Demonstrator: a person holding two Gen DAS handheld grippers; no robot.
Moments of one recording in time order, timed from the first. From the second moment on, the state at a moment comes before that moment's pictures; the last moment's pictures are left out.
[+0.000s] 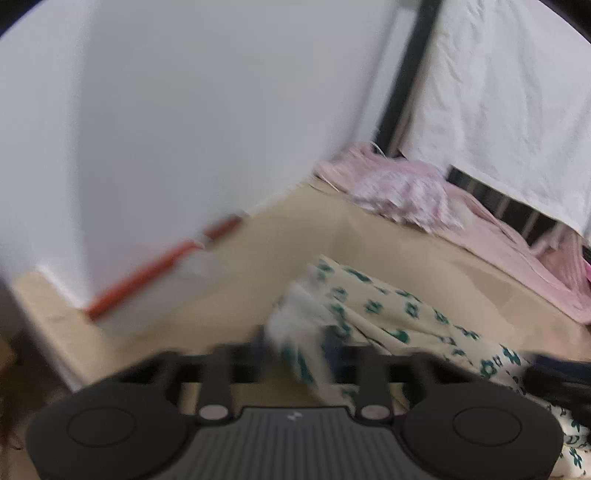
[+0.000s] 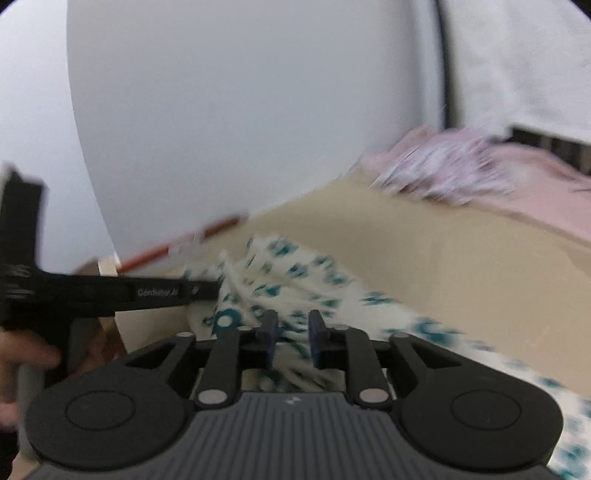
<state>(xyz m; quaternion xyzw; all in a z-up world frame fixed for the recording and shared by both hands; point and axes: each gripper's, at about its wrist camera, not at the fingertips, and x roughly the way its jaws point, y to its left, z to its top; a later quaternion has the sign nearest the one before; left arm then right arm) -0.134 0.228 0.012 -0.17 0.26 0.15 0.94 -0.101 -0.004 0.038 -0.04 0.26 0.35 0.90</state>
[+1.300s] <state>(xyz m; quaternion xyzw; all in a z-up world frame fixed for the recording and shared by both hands) 0.008 0.156 0.035 0.04 0.41 -0.19 0.89 0.121 -0.166 0.015 0.08 0.38 0.04 0.92</state>
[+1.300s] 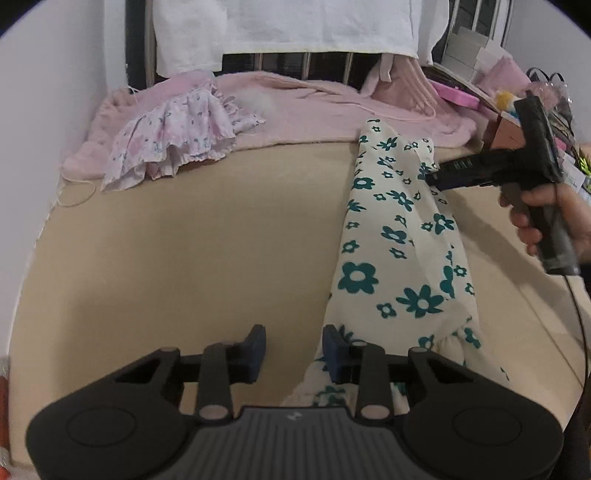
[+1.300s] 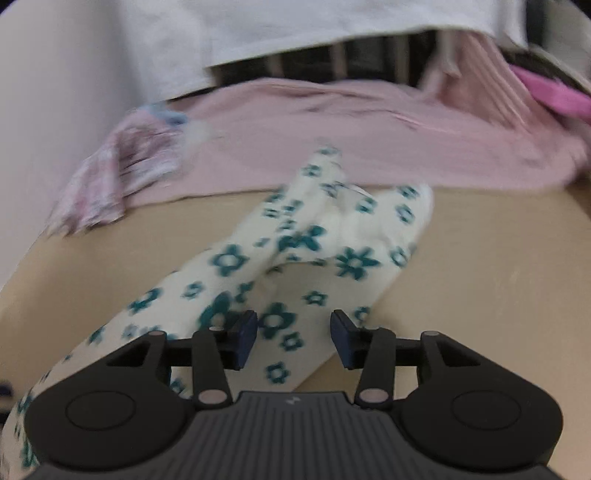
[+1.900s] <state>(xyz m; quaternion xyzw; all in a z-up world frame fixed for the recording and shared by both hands) -0.050 0.113 0.032 0.00 0.41 -0.21 0.89 0.172 -0.144 0.011 0.02 0.35 0.02 0.94</state>
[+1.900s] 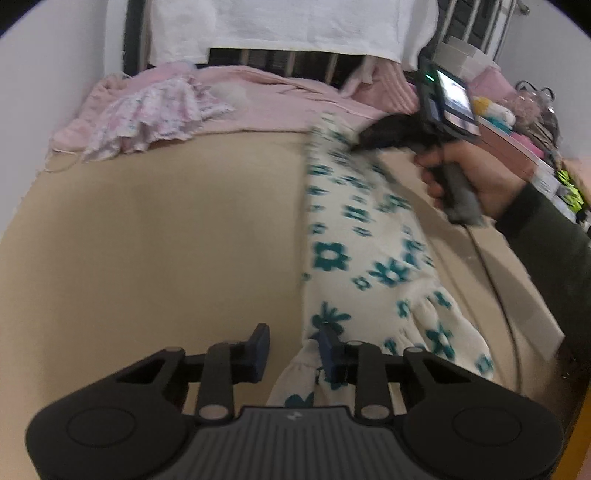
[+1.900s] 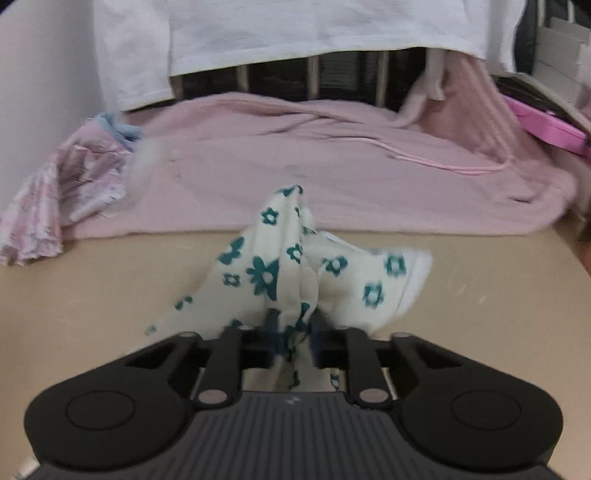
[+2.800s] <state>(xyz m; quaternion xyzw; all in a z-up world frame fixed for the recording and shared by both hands) -0.189 0.059 0.009 -0.08 0.33 -0.26 0.90 -0.170 -0.230 0.034 0.03 0.23 0.32 0.92</state>
